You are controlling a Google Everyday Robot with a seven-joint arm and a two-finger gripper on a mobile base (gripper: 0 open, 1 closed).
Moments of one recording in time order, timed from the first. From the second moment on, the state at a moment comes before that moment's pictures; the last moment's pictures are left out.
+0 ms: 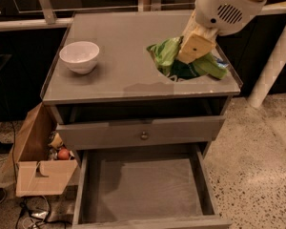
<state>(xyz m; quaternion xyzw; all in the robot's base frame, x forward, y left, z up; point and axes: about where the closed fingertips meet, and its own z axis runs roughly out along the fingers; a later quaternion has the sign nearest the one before) 0.493 -0.099 1.016 -0.59 0.76 0.02 0.25</state>
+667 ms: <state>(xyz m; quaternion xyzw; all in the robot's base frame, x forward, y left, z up) 0.479 -0.112 0.994 -0.59 0.78 0.02 0.22</state>
